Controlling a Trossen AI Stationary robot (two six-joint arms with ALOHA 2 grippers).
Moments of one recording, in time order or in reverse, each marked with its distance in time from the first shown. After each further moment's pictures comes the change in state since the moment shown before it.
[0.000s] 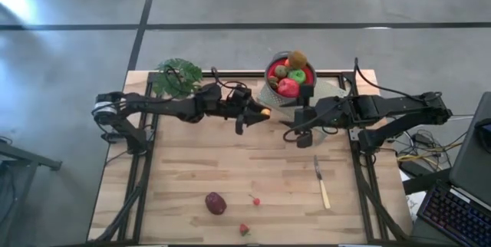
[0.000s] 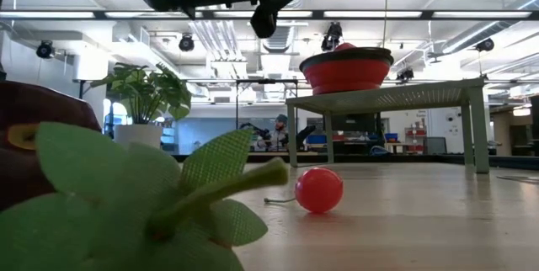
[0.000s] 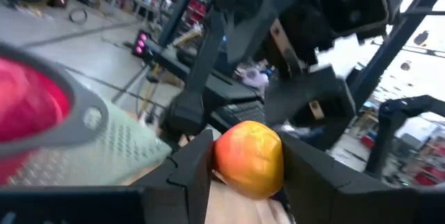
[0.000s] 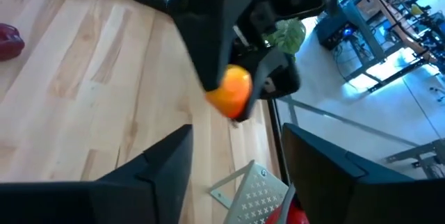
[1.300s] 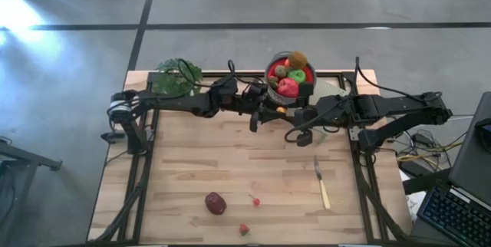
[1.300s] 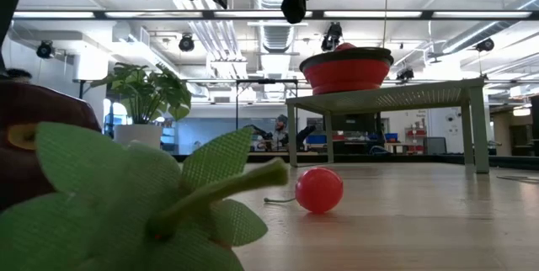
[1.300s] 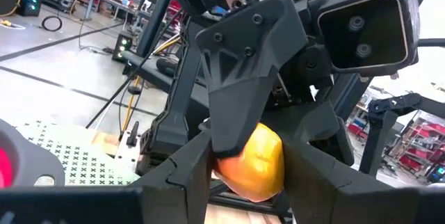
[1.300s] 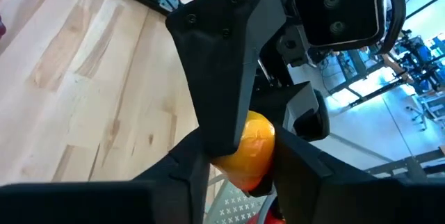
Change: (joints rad) left arm 0.002 0.153 0.281 -0.104 0.067 0.044; right arm -0.001 0.000 0.002 0.027 0.014 -0.111
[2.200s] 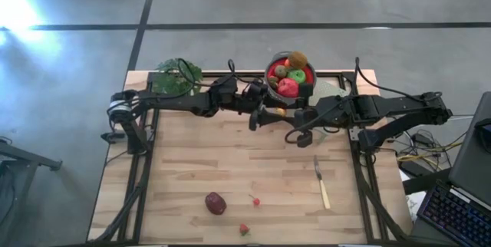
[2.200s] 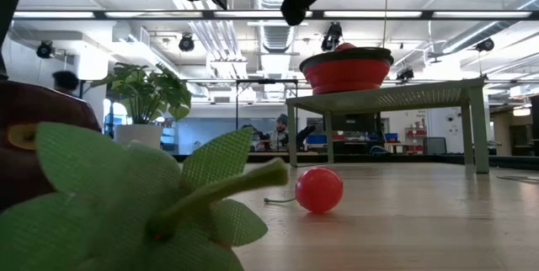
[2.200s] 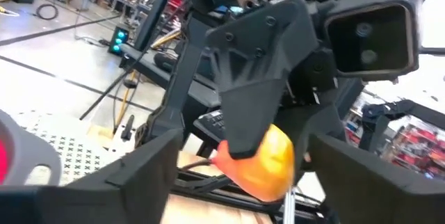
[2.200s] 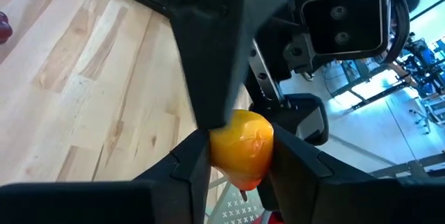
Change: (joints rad) left arm 0.003 -0.003 -0.003 -0.003 0.020 -0.050; right arm 0.002 0.000 0.000 0.001 -0.007 -0.003
